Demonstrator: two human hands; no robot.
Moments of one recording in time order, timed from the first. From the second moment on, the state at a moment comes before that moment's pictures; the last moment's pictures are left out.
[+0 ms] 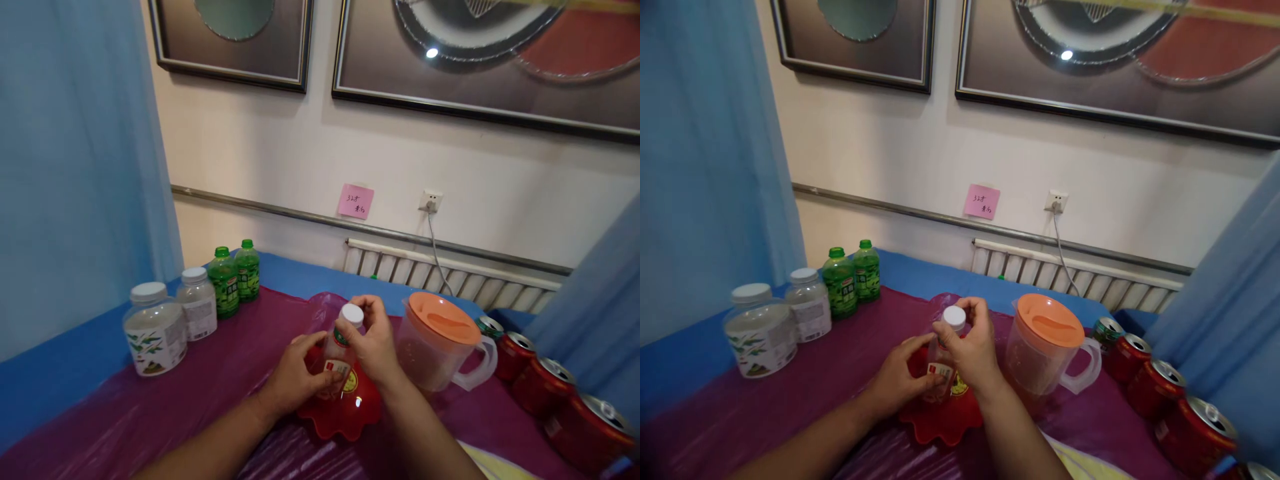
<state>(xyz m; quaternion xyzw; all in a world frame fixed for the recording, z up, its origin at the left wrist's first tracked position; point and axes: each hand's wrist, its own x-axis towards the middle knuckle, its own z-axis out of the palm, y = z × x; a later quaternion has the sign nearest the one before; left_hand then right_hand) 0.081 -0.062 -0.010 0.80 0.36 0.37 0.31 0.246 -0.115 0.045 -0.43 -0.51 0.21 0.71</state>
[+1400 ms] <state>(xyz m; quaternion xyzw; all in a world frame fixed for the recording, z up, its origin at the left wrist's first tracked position) 0.082 -0.064 -0.005 0.80 0.36 0.37 0.31 0.238 -0.116 0.037 -0.38 -0.45 0.23 0.77</state>
